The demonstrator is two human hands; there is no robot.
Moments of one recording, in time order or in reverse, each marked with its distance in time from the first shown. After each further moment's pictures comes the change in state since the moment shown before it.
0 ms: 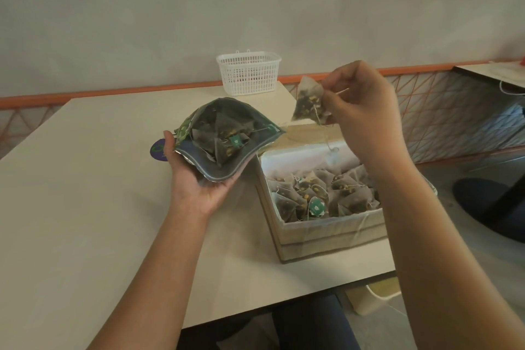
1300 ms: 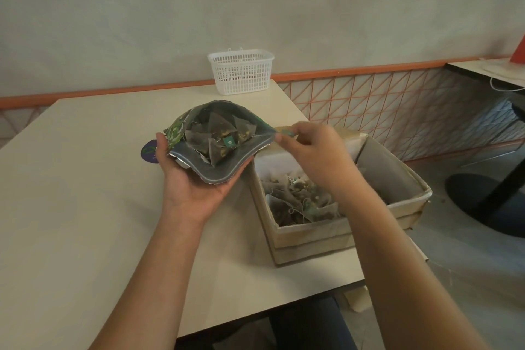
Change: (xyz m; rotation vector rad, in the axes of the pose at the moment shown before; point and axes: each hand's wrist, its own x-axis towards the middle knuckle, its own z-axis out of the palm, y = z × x) left_hand -0.002 -0.006 0.004 0.052 0.003 -0.012; right_hand -0.022 0.038 0.029 -0.291 -0.288 0.221
